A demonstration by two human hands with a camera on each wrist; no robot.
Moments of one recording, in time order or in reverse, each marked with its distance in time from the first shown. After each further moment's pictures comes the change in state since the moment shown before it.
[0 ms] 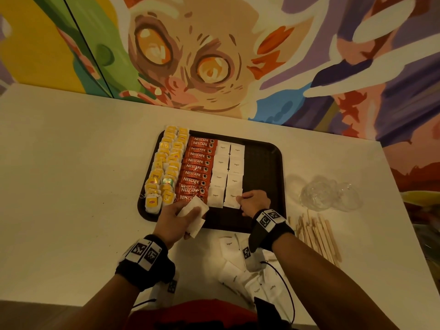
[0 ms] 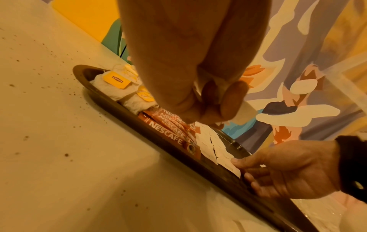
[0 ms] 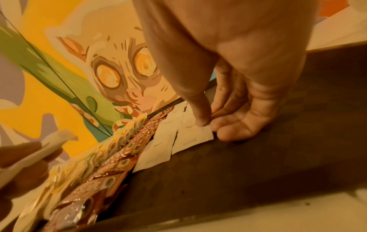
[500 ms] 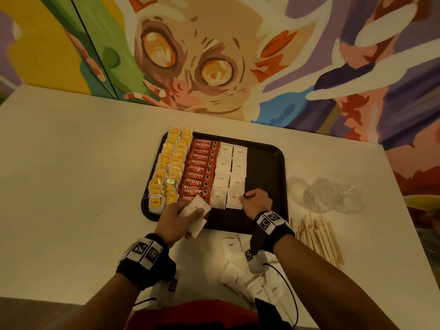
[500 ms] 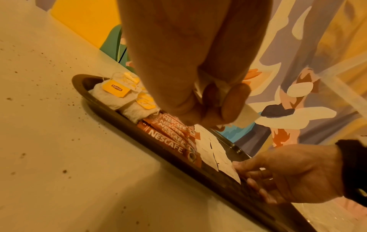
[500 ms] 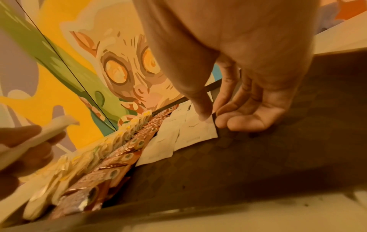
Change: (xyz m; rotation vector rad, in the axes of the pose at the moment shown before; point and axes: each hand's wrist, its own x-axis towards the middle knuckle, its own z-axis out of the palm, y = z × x) left_hand 0.002 -0.002 -0.007 0.013 -0.030 0.004; right_hand -0.006 -0.003 -0.001 -0.046 0.075 -0.077
